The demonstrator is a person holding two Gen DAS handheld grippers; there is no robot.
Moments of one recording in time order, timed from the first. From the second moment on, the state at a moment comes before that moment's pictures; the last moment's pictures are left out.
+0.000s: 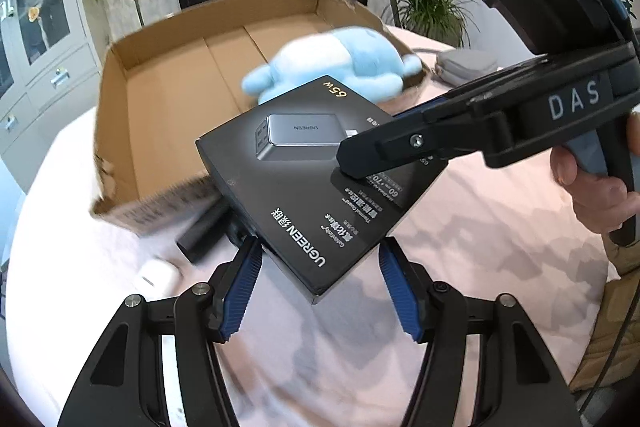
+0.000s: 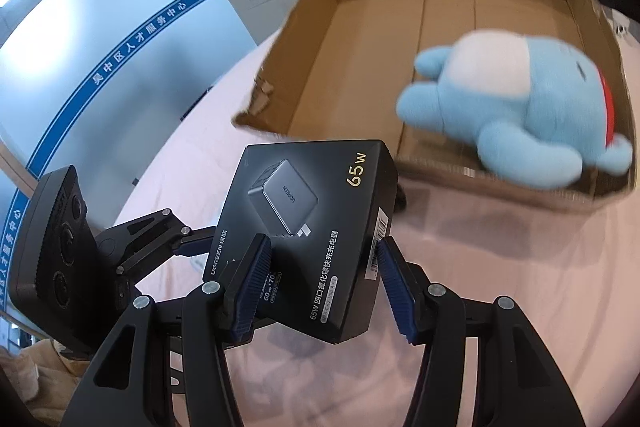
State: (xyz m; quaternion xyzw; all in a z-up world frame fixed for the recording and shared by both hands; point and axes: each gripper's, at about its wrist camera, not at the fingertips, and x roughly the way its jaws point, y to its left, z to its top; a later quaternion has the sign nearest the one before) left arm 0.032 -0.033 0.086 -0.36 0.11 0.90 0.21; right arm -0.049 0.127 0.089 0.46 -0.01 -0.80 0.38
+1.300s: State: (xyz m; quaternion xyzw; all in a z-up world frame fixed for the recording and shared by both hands) left arm -0.097 -0.066 0.092 -0.36 0.10 0.92 0.15; right arm -0.189 0.064 0.102 0.45 -0.01 -0.81 0.38
